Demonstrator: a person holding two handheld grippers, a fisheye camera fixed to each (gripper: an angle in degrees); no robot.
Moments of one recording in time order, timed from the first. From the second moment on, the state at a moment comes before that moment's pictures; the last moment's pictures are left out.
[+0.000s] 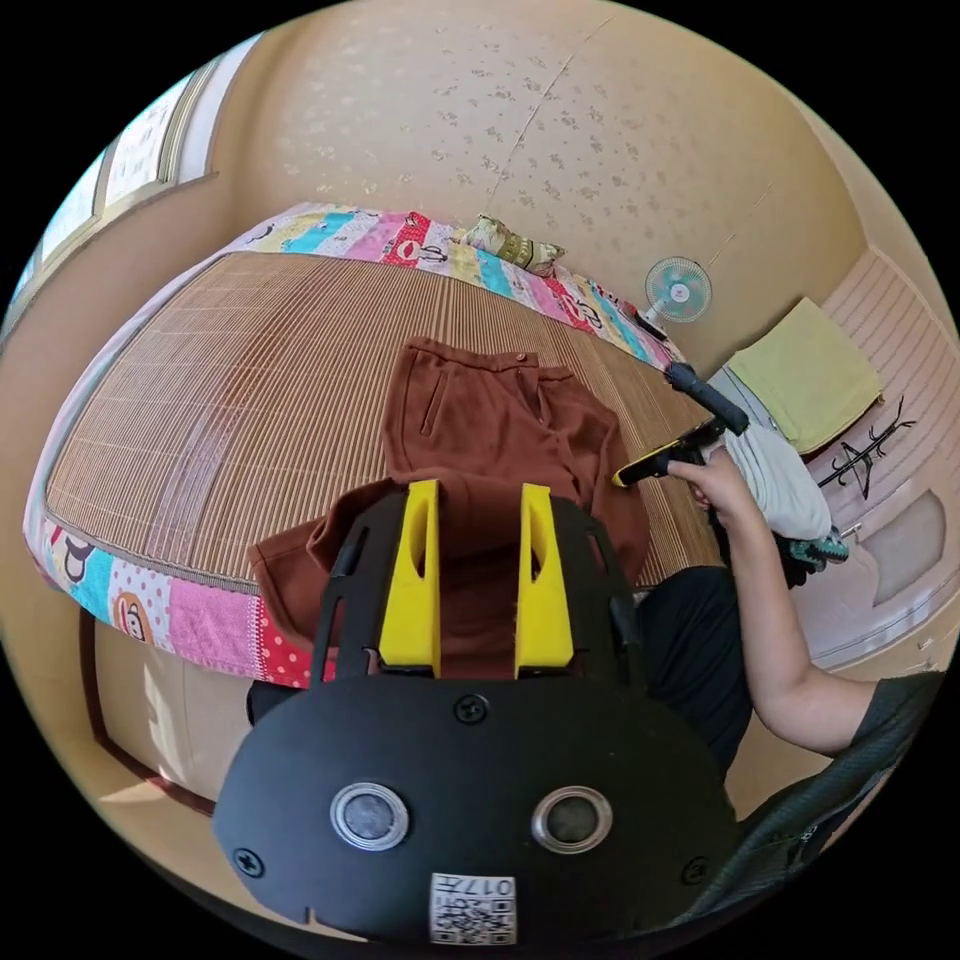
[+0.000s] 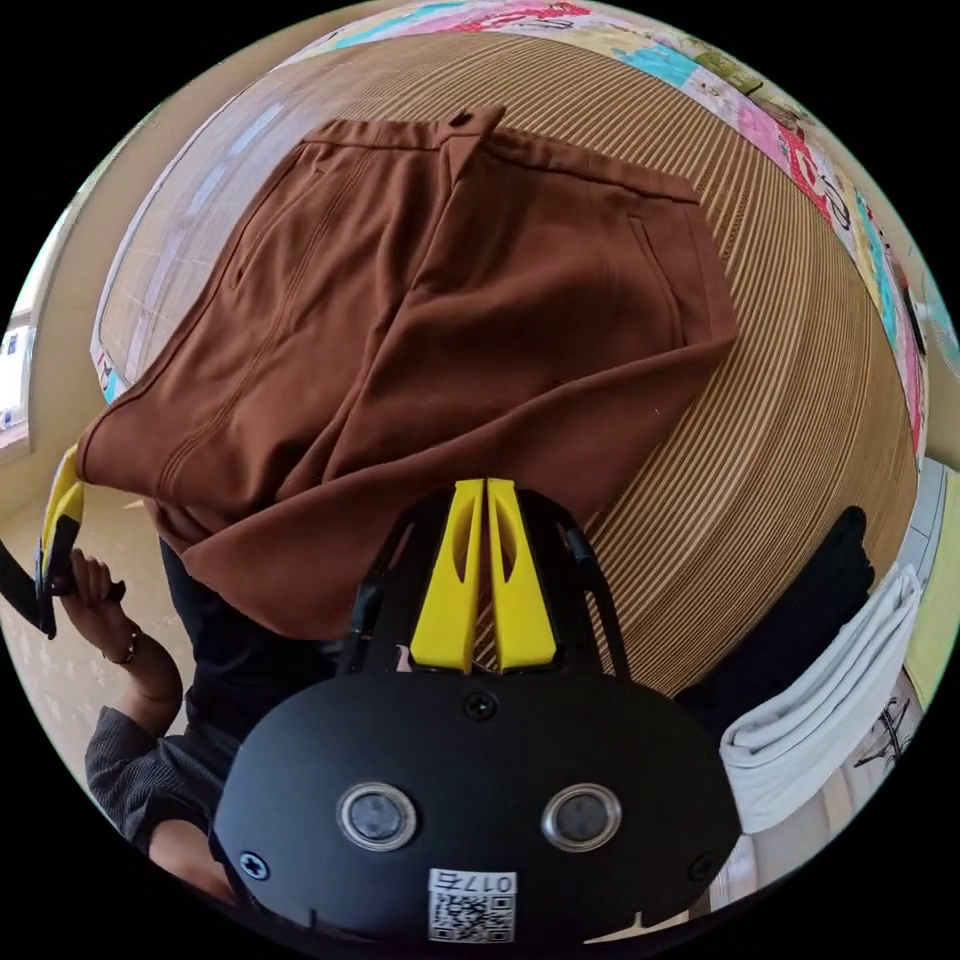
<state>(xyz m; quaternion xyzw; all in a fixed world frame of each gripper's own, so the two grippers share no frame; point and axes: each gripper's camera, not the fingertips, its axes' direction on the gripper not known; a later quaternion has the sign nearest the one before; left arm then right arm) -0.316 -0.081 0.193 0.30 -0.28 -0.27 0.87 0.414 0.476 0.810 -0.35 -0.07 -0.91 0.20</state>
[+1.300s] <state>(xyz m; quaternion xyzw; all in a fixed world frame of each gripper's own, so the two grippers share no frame) -0.574 -0.512 0.387 0.10 -0.57 -0.27 0.77 0.376 0.433 0.827 -0.34 -0.17 -0.82 0.42</state>
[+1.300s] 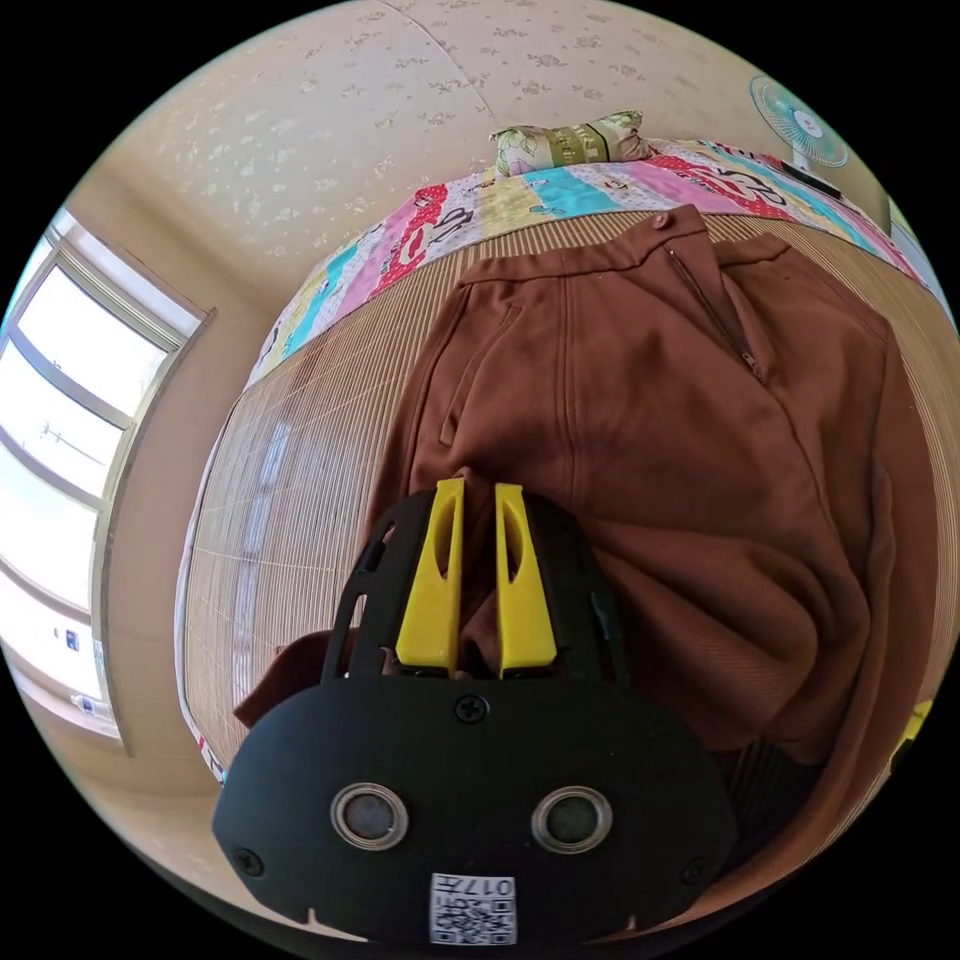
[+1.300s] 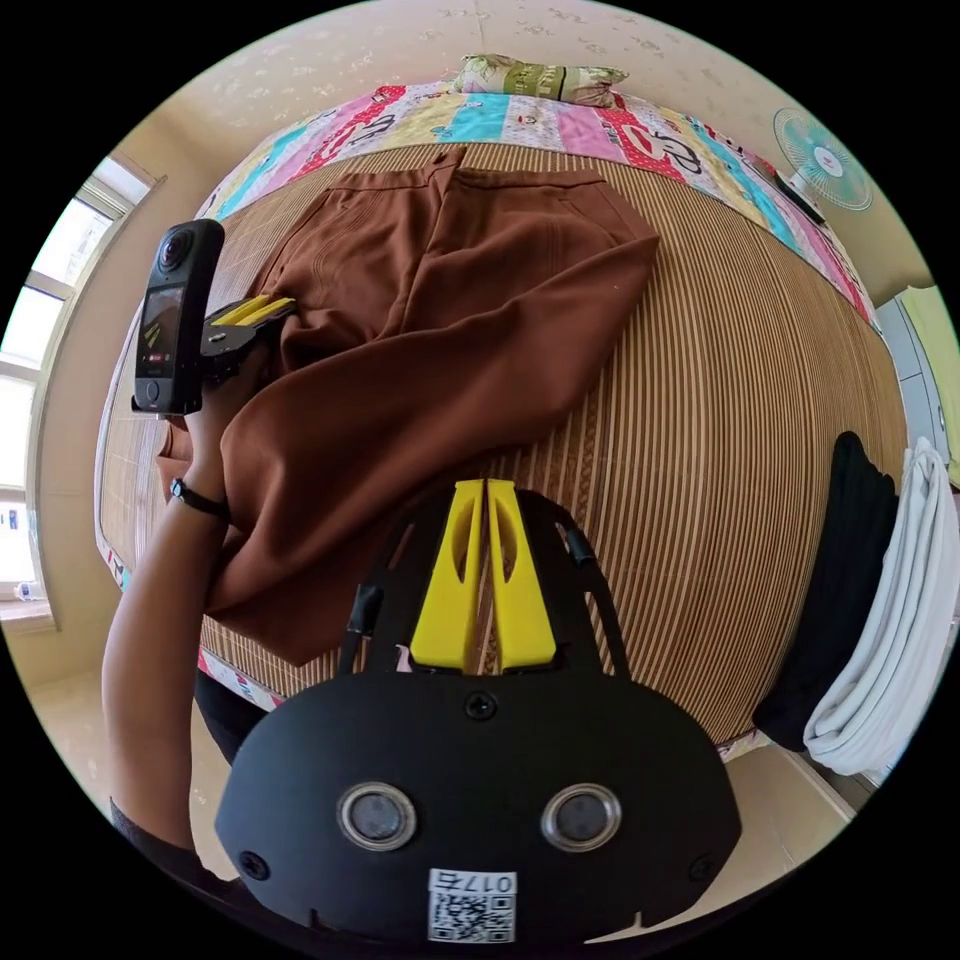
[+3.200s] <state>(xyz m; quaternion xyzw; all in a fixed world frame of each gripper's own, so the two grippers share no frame) -0.296 0.019 0.302 0.12 0.11 -0.11 0.98 0.464 0.391 0.915 -0.48 -0.29 -0.76 0.33</state>
